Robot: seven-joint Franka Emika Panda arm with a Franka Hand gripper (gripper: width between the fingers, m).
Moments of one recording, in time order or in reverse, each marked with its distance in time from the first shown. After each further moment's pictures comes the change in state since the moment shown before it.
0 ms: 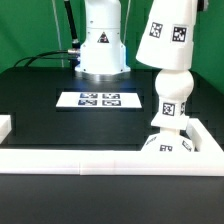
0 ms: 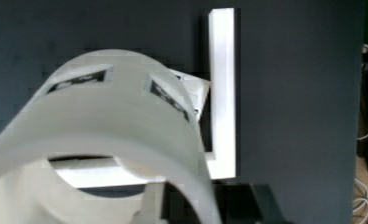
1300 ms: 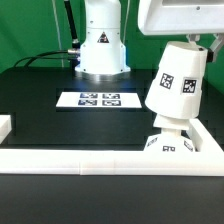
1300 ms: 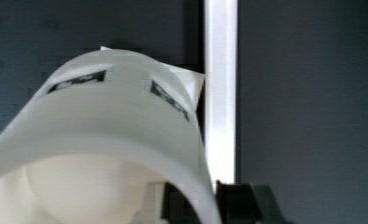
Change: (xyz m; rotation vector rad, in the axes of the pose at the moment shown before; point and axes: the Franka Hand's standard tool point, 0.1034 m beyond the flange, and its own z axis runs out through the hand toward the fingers) arm 0.022 -0.009 0.067 -0.021 -0.019 -0.037
